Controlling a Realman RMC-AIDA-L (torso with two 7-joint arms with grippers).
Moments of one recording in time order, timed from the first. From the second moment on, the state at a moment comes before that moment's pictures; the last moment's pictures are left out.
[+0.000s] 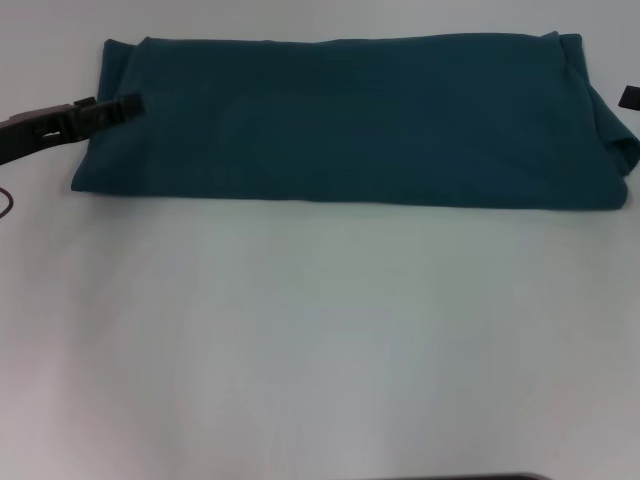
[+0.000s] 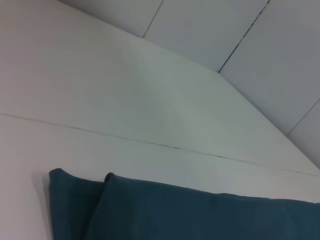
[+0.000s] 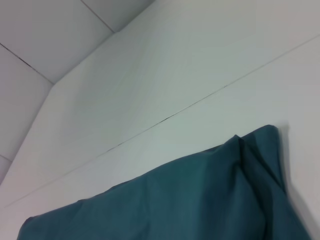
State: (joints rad) left arm -0.47 -2.15 -2.64 -0.81 -1.04 1.27 -1.87; right arm 0.44 1.96 -0.31 -0.66 -2.21 -1.37 2.08
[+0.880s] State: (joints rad) left arm -0.43 -2.13 -2.64 -0.81 -1.04 1.32 -1.87; right arm 0.41 1.94 -0.34 -0.61 -2.28 -1.44 2.07
